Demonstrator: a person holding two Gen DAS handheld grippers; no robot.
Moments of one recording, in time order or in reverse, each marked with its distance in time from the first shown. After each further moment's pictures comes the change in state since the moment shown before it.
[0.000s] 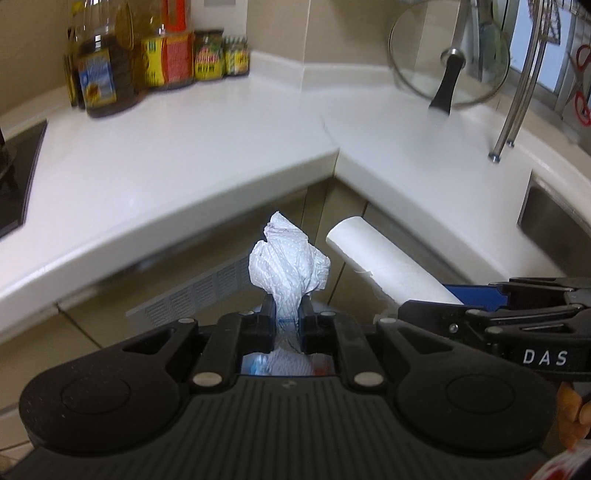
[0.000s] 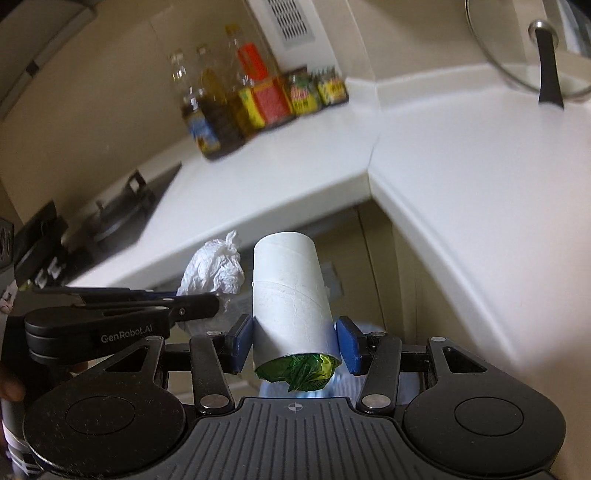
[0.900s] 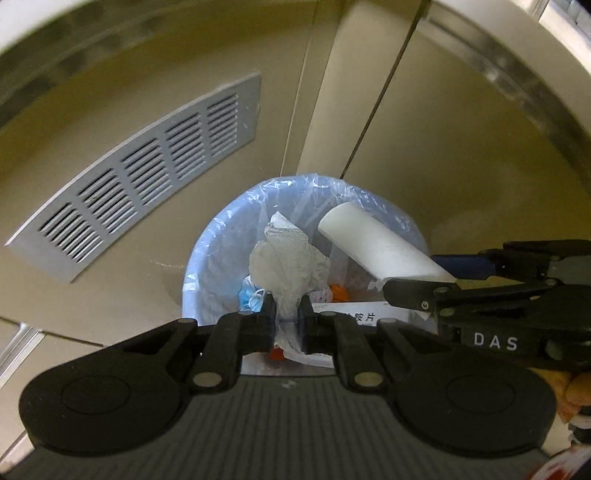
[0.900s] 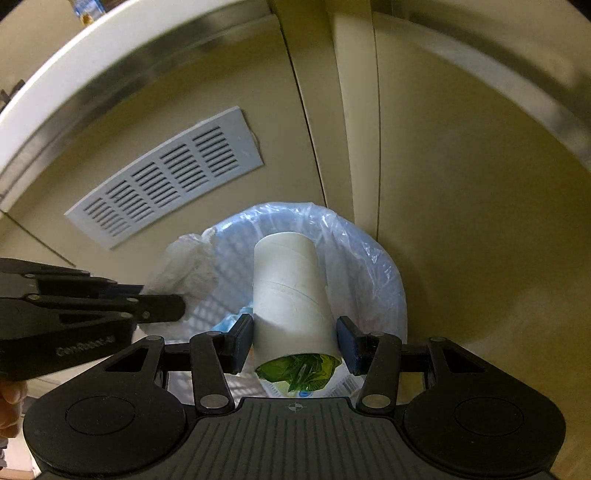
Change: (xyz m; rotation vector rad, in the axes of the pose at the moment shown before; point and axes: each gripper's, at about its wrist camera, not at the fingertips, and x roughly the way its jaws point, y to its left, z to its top) left arm 0.168 0.043 -0.067 0.097 0.321 -0.138; right arm 0.152 -0.053 -0.070 0.083 0.259 -0.248
